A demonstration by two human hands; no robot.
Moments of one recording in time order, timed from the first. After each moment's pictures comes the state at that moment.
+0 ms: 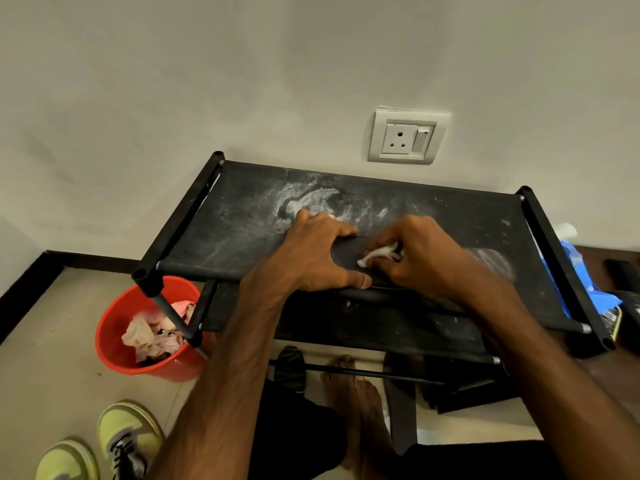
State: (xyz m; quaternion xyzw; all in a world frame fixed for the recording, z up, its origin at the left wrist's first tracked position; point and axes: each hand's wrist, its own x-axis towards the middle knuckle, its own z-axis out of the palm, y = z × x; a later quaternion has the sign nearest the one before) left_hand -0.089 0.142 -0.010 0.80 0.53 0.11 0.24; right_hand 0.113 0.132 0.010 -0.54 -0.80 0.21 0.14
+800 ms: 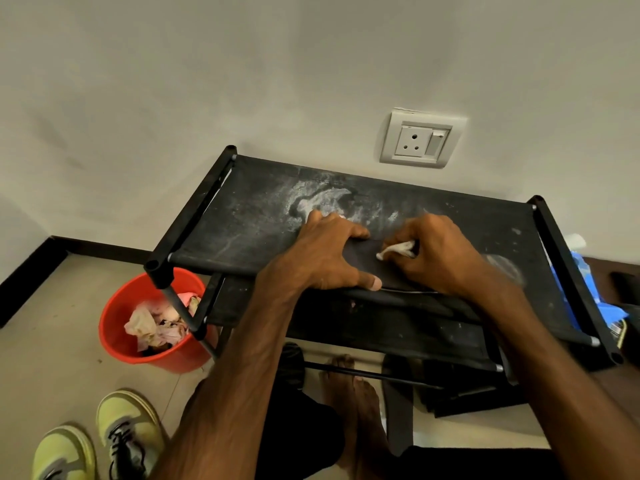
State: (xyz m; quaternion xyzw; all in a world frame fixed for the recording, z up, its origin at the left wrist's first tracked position) left_hand -0.087 0.139 -0.006 0.78 0.54 0.10 0.28; right_hand 0.117 0.142 0.005 -0.57 -0.79 0.17 0.12
